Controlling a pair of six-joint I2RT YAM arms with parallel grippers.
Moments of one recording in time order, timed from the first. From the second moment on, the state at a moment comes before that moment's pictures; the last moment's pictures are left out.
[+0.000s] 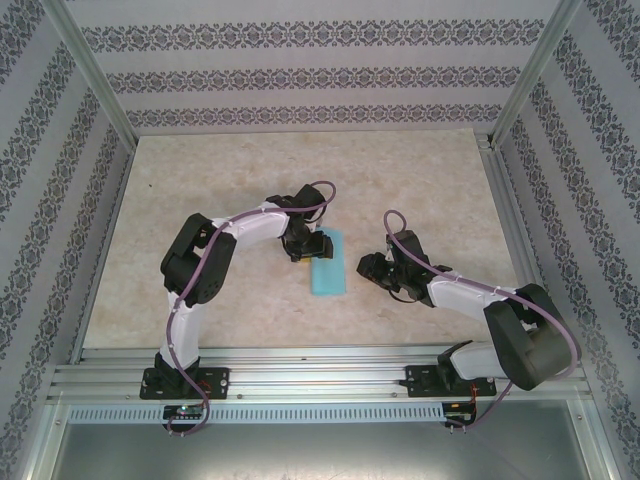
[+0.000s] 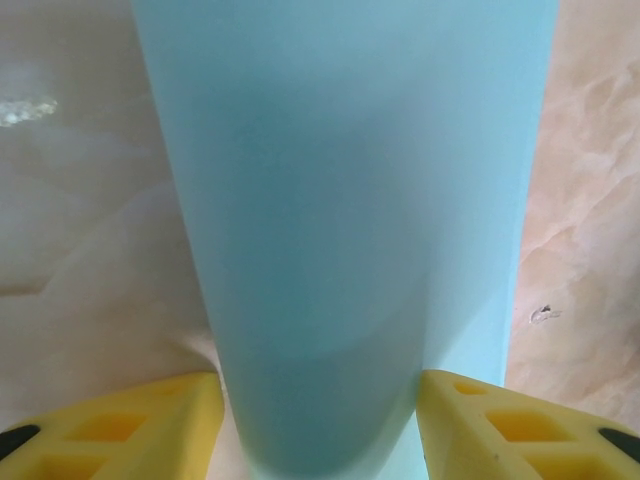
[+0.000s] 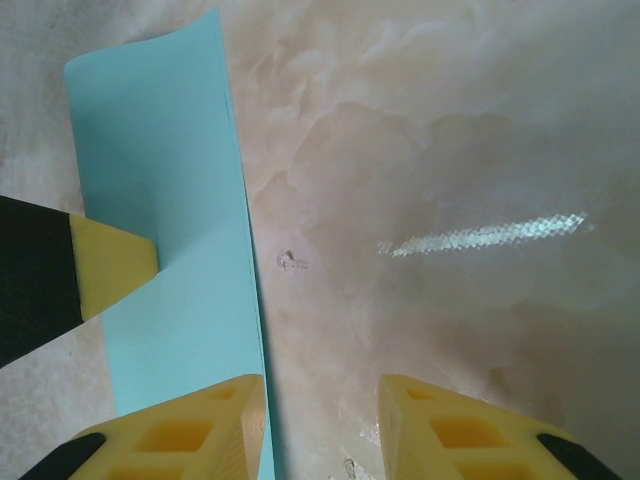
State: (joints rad) left arm -0.63 2.08 1.48 -0.70 0.32 -0.64; right arm 0.45 1.35 0.47 0.04 -0.26 0.84
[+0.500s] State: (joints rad) left arm -0.64 2.10 1.50 -0.73 0.30 -0.63; right arm 0.45 1.35 0.47 0.05 -0.28 0.84
